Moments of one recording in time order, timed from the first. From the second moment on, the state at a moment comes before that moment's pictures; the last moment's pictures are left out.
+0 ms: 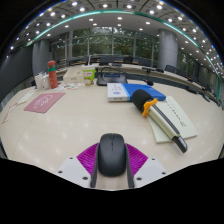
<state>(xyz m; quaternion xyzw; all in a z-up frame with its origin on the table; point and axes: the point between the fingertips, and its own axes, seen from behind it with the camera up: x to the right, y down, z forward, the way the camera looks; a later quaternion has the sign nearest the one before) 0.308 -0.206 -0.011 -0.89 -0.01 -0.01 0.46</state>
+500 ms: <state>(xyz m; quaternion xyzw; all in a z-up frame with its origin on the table) 0.280 -0.183 0.071 -0.87 0.04 -0.05 0.49</state>
